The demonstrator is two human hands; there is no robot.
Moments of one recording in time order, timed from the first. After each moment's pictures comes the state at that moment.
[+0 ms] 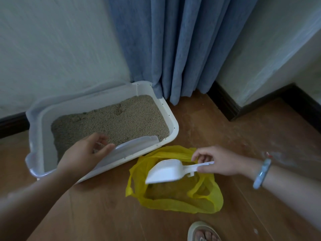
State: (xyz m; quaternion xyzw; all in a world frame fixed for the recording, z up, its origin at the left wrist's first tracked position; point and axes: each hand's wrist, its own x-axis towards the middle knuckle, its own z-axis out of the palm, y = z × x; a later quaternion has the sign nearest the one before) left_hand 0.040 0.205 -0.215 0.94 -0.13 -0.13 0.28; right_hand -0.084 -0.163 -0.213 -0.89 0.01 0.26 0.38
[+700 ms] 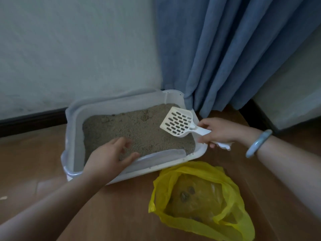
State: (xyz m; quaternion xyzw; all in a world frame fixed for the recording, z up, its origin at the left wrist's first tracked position) left_hand 0.042 0.215 -0.216 0.96 -0.17 -0.07 0.21; right_hand 0.057 -0.116 -0.169 -0.88 0.08 0.32 0.35
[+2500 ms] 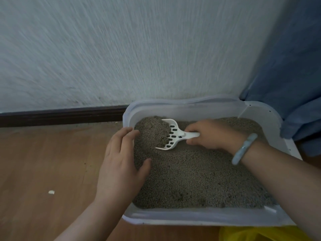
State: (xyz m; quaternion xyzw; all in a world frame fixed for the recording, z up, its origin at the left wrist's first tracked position) left_hand 0.082 0.295 -0.223 0.98 0.00 0.06 0.21; right_hand 0.206 0.070 -0.245 -0.93 -0.19 0.30 0.12
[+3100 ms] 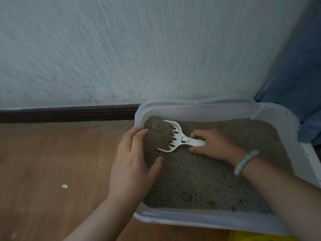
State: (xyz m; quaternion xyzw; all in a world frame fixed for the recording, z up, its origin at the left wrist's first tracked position) left_hand 0.080 0.294 -0.222 0.97 0.02 0.06 0.23; right_hand 0.189 0.074 -0.292 -0.91 -0.14 0.25 0.29
